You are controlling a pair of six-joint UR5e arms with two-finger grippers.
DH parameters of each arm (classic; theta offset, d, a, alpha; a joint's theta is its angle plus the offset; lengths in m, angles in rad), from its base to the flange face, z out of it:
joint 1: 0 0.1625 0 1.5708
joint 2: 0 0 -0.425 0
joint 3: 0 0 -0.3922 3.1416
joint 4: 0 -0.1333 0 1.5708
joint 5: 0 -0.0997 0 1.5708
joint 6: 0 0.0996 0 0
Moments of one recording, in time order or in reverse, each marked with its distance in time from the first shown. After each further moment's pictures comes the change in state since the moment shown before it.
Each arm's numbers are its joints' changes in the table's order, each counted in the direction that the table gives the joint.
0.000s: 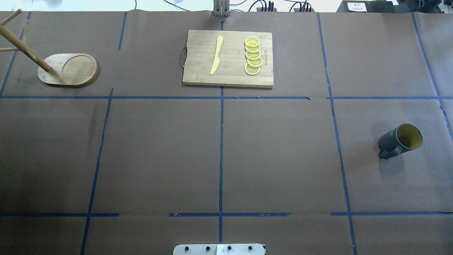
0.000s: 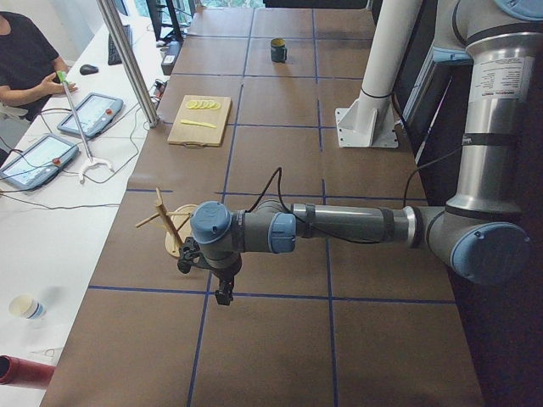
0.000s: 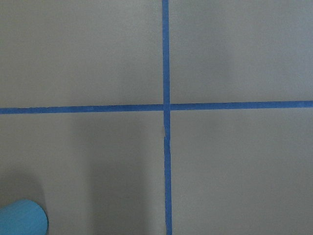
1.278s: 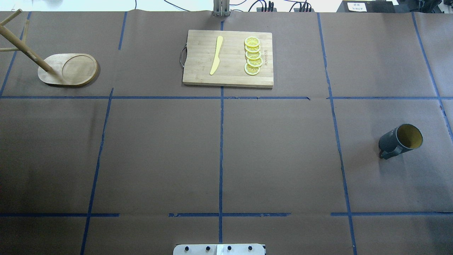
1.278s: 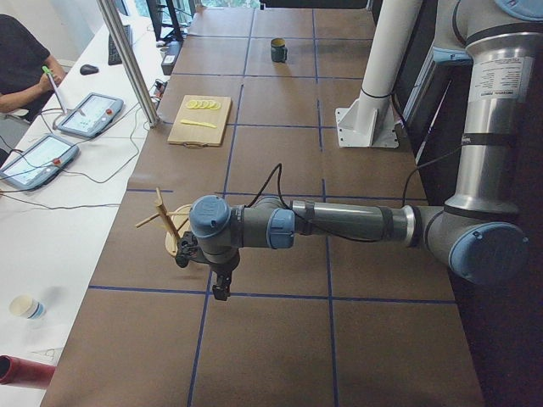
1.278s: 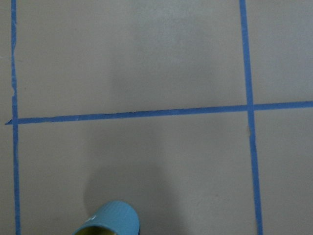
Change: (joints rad) left arm 0.000 -0.007 -0.015 0.000 0.003 -0.002; right arm -0.180 -0.033 0.254 -0.008 0.007 0.336
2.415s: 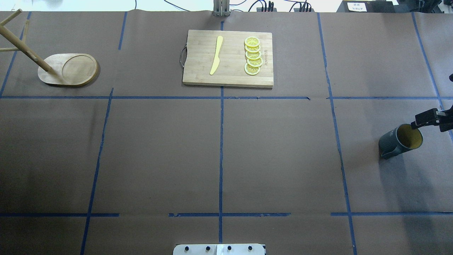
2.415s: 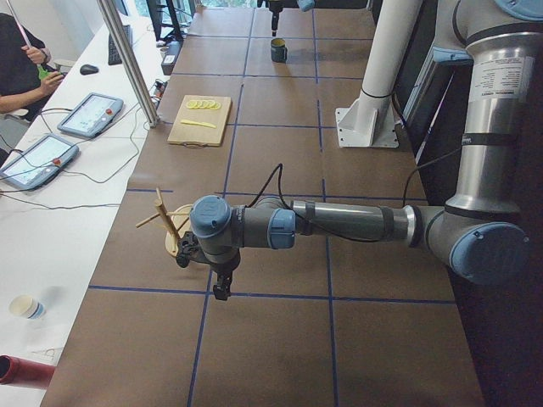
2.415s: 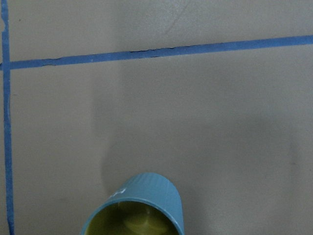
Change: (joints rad) left arm 0.000 0.003 -0.002 0.001 0.002 0.002; right arm -0.292 -0.129 -0.040 -0.414 0.103 0.358
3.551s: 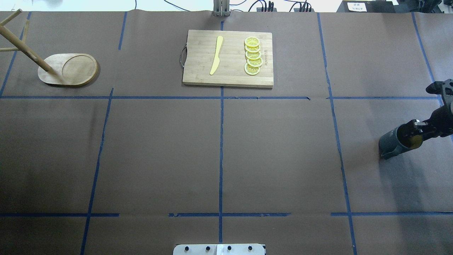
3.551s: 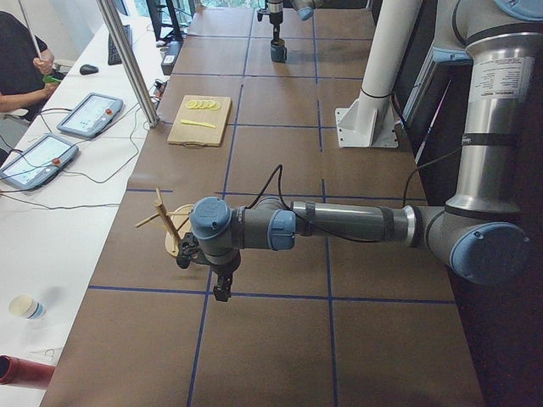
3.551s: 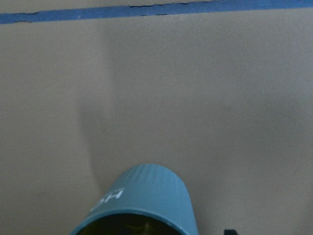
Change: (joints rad) left arm 0.000 0.002 0.002 0.000 0.000 0.003; right arm -0.080 0.038 -0.078 -0.003 0.004 -0.001
